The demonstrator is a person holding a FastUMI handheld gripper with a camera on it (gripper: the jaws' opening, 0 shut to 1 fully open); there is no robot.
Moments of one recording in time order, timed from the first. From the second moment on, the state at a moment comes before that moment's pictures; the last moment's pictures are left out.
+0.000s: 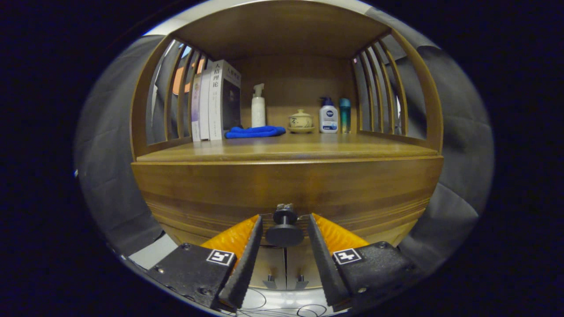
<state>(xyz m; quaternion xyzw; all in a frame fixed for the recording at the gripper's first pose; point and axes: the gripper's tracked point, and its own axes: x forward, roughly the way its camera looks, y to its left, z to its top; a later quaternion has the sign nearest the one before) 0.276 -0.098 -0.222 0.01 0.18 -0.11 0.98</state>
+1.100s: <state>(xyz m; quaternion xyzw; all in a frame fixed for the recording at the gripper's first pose) 0.184 -0.085 -0.226 0.01 0.20 -0.11 0.97</state>
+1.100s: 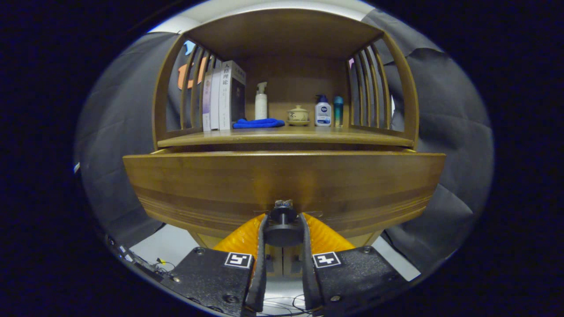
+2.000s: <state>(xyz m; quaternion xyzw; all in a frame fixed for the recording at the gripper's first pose) 0.133 -0.074 -0.232 0.01 0.23 -0.08 0.97</state>
